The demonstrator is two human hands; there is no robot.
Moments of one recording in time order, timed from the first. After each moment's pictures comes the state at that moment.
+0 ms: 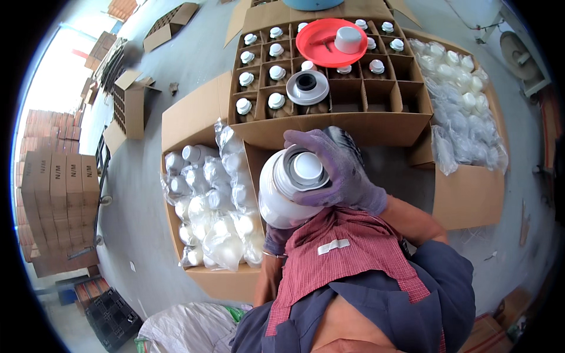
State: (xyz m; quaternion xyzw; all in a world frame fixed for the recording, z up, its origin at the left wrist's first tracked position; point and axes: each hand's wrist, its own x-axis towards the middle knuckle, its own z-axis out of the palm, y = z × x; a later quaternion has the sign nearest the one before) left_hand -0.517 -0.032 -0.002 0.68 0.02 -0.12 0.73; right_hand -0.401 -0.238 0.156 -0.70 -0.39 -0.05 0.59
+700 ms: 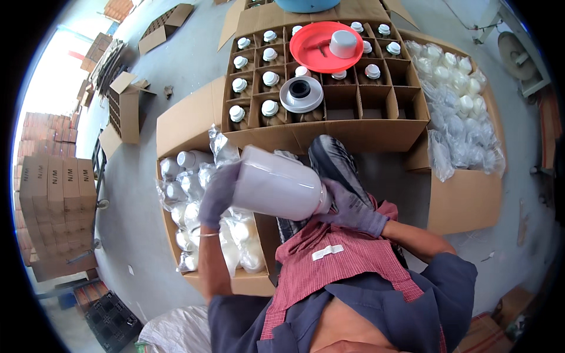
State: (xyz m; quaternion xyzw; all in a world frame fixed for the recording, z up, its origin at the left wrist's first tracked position) left_hand -0.395 0.009 0.173 0.95 -0.11 -0.19 0.23; right_hand -0.442 -0.283 0.032 -0.81 -0.23 0.15 0.52
